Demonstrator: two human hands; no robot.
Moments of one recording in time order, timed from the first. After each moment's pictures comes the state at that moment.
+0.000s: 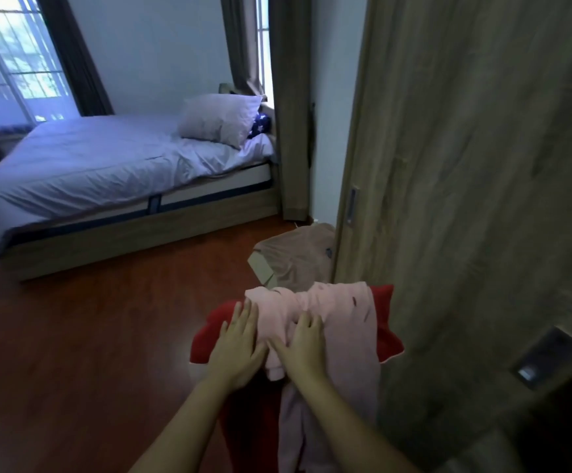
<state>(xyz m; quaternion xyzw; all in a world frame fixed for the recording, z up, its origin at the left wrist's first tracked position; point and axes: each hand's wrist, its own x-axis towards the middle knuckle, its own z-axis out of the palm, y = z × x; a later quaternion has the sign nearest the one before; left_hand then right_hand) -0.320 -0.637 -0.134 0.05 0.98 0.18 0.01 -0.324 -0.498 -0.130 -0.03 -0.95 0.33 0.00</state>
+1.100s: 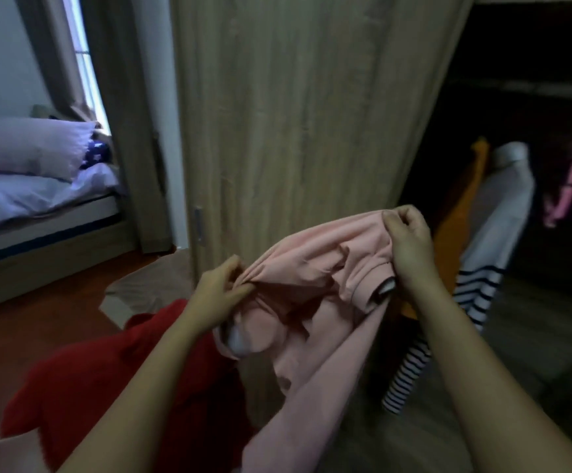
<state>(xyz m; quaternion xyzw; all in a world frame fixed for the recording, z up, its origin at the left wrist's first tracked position) -0.295 -0.434 0.028 0.30 0.84 0.45 -0.03 -0.194 -0.191 0.107 -0.12 -0.73 0.52 0.42</state>
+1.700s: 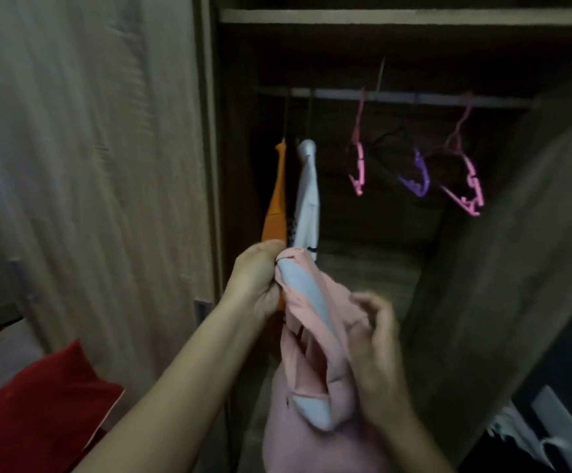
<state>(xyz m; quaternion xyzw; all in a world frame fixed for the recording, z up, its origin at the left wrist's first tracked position) -0.129 -0.185 0.125 0.08 0.44 0.82 0.37 0.030 -0.165 0.063 -0.24 -0.74 0.47 0.42</state>
